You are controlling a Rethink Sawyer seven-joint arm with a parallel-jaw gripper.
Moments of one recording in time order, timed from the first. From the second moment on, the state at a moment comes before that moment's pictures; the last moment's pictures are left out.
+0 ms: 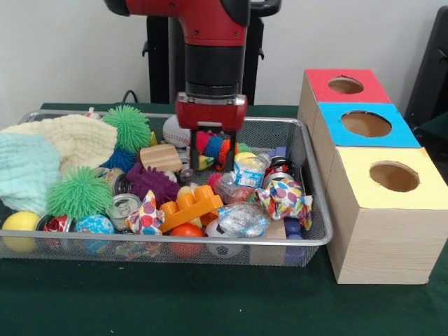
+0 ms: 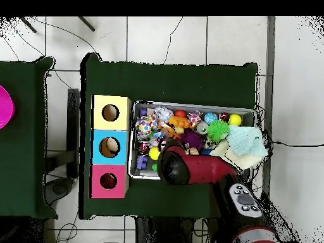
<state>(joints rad) -0.43 -0.60 0.12 1.84 -0.35 0.05 1.83</state>
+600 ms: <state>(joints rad) -0.60 -0.68 0.16 1.84 -0.35 0.15 1.83</state>
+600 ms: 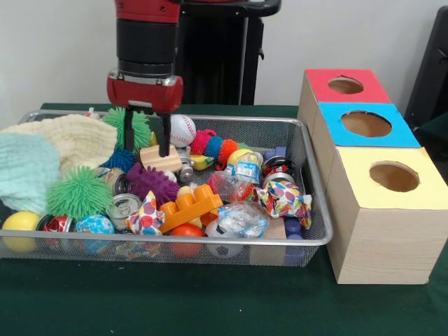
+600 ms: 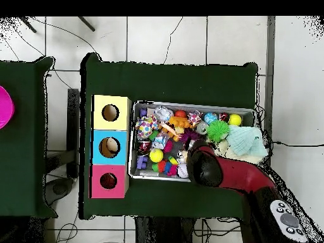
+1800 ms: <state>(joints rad) -0.64 -0.64 0.26 1.84 -0.36 0.18 1.83</state>
